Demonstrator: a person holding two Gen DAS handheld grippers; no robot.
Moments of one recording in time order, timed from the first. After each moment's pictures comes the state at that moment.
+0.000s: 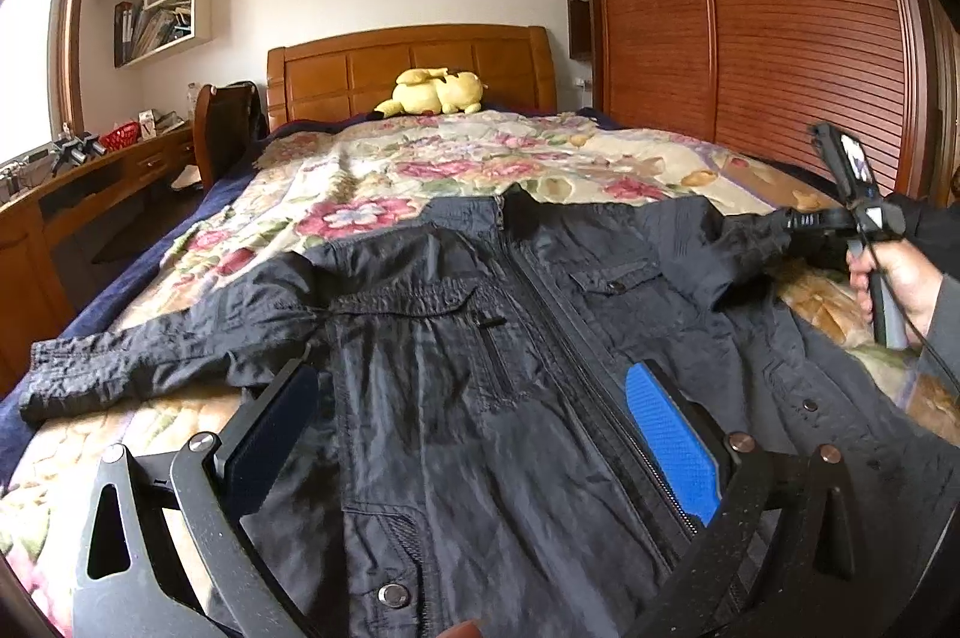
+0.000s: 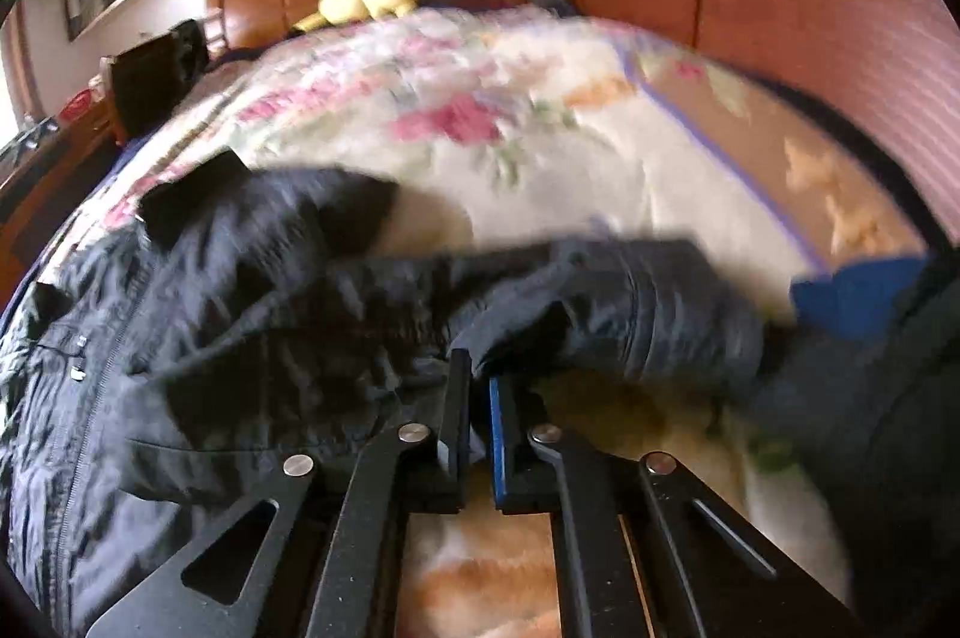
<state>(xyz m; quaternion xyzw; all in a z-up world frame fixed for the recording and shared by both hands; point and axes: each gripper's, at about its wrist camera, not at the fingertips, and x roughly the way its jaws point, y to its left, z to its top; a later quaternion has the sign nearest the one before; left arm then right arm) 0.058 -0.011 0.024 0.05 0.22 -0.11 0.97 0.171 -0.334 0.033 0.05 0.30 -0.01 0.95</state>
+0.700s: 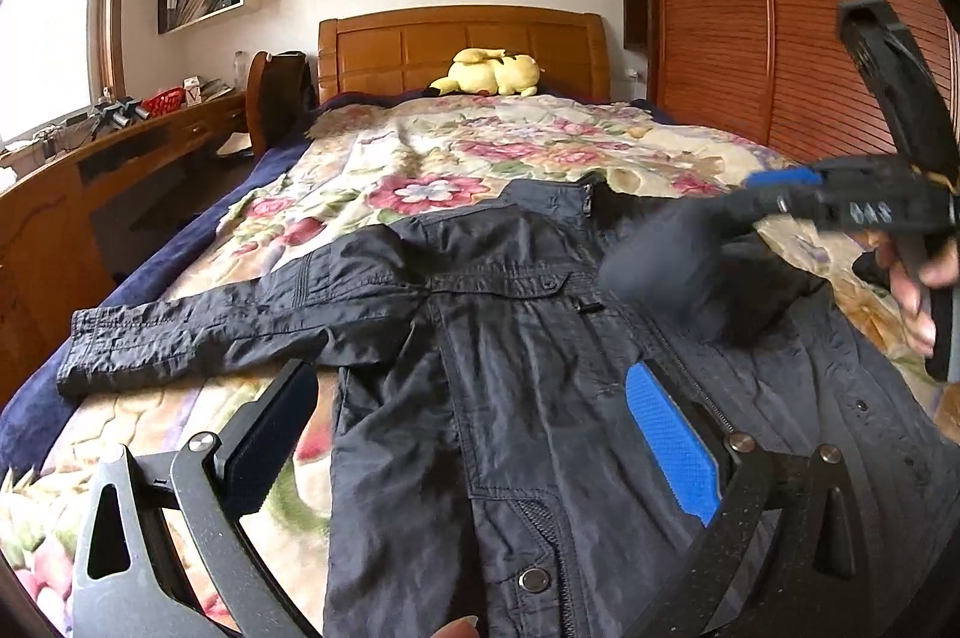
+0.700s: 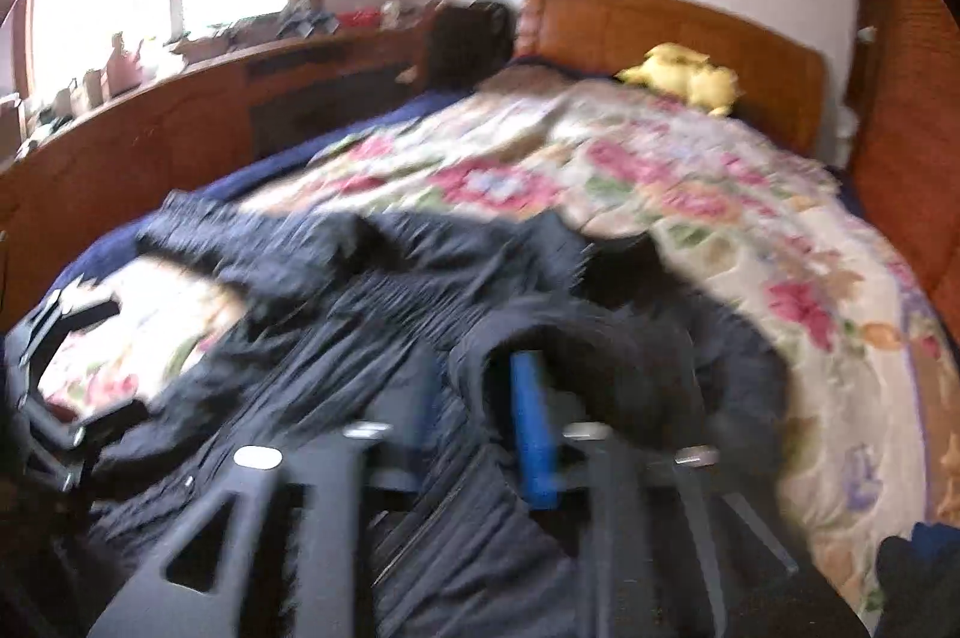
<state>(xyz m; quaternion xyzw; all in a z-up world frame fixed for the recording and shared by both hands) 0.074 0.049 0.020 0.03 0.25 -0.06 0.96 0.128 -0.111 0.083 -0.12 0.25 0.27 0.92</state>
